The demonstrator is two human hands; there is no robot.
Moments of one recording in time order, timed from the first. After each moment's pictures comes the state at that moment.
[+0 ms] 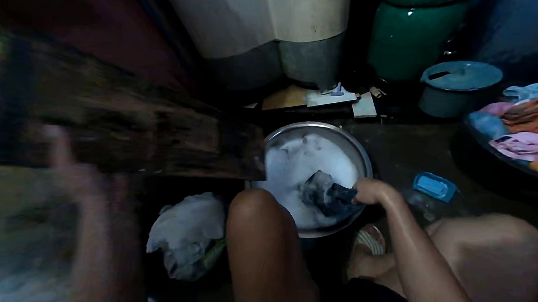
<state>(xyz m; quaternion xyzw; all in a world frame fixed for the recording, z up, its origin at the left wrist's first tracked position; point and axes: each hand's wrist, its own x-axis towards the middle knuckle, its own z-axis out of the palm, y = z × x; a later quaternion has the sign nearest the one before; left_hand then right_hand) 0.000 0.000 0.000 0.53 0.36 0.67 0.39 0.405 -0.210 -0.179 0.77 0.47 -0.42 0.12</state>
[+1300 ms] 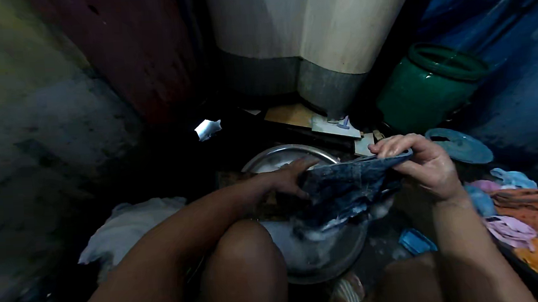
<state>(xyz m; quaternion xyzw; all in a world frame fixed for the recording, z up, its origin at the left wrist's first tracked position) 0.221 0.052 -0.150 0.89 0.17 -0.05 0.42 0.463 -0.131 -0.049 0.39 0.71 -0.25 -0.54</state>
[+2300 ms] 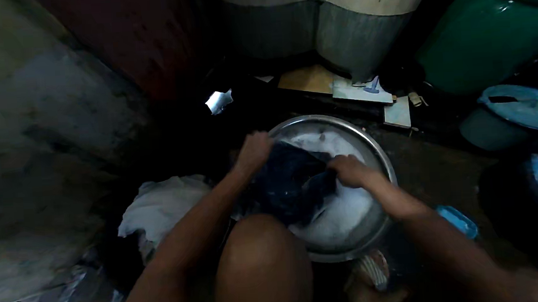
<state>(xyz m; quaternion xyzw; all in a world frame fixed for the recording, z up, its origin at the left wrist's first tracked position) 0.141 0.109 -0.222 0.91 0.40 -0.05 0.11 0.411 -0.030 -0.250 0.64 0.70 -0.31 0.10</state>
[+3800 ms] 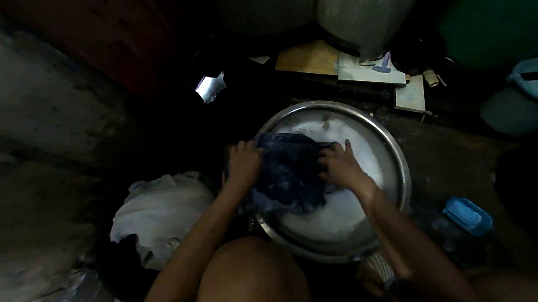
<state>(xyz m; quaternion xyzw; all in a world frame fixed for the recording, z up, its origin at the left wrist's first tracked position) 0.121 0.098 -0.253 0.87 0.47 -0.05 0.14 0.371 -0.010 -0.275 0.68 0.67 -0.28 0.02</state>
